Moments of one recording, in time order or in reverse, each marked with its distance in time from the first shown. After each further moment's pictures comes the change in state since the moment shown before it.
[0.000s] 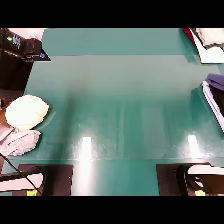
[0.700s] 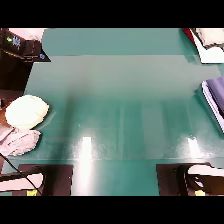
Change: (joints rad) left arm 0.000 0.000 0.000 -0.001 -0.013 0.034; right arm 0.001 0.064 0.000 0.021 0.183 0.125
